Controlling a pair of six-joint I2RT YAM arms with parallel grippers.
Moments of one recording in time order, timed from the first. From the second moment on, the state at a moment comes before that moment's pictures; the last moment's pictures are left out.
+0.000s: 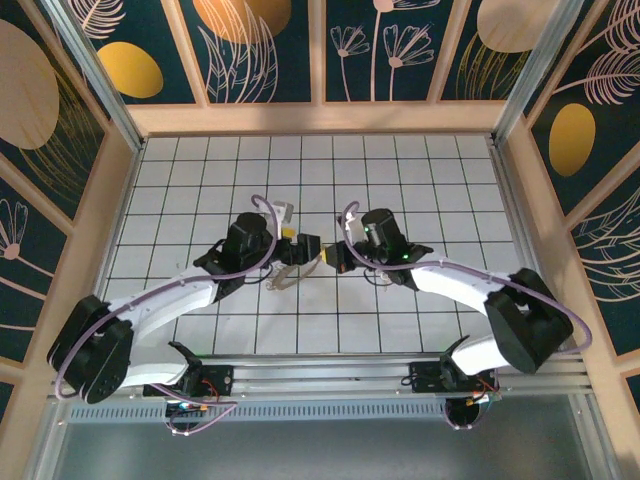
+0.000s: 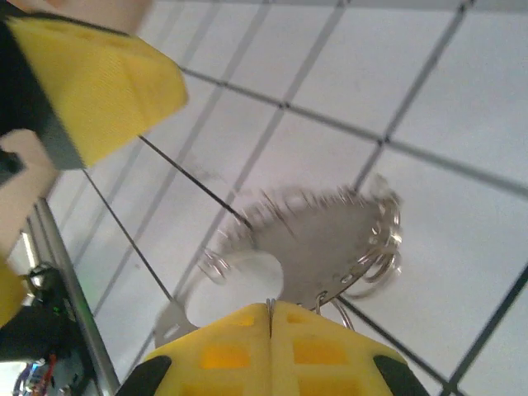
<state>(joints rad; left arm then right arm) -0.67 1.27 0.68 0.17 0.19 -0.51 0.67 1.39 0.73 0.09 -0.45 0.45</state>
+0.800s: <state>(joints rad) -0.63 1.41 1.18 0.03 0.27 -0.30 0.31 1.41 1.04 0.20 -0.92 0.38</state>
